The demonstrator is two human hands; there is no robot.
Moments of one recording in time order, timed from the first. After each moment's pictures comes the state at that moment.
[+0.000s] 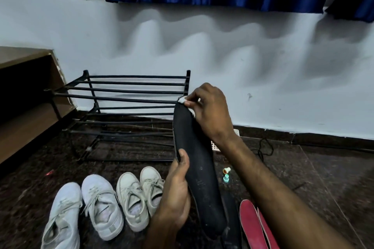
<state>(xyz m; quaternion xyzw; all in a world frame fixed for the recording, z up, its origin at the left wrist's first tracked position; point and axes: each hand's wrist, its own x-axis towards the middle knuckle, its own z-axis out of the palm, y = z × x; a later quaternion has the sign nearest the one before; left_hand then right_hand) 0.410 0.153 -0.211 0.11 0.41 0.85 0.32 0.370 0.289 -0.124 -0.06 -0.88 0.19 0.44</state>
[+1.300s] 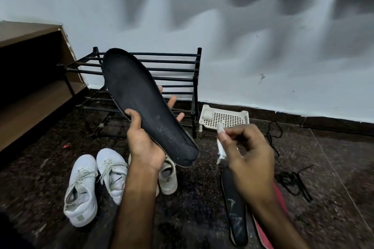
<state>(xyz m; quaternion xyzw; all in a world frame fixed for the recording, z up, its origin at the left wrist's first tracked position) 0.354 0.107 -0.182 0.12 0.23 0.94 0.22 0.497 0.224 -0.186 -0.17 -0.77 0.44 0.42</state>
